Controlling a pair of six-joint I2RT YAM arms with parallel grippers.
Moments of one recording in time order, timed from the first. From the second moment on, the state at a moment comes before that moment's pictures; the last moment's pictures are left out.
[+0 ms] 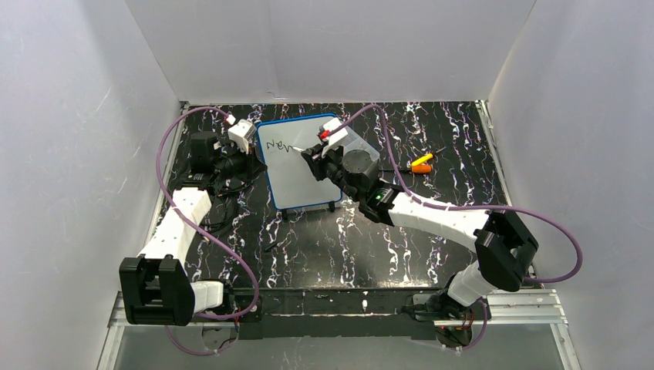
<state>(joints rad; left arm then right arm) -0.04 1.24 0.92 -0.27 0.61 0.15 0.97 1.52 1.06 0.46 0.22 0.07</state>
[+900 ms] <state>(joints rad) -0.04 1.24 0.92 -0.27 0.61 0.15 0.97 1.52 1.07 0.47 0.24 0.05</state>
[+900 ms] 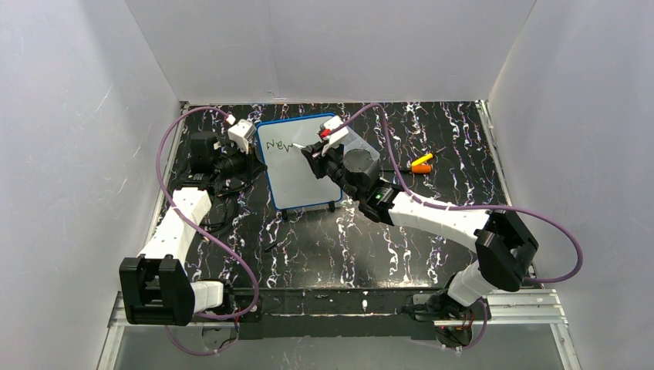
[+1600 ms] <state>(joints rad) -0.04 1.24 0.92 -0.27 0.61 0.15 0.97 1.52 1.08 0.49 0.25 0.05</state>
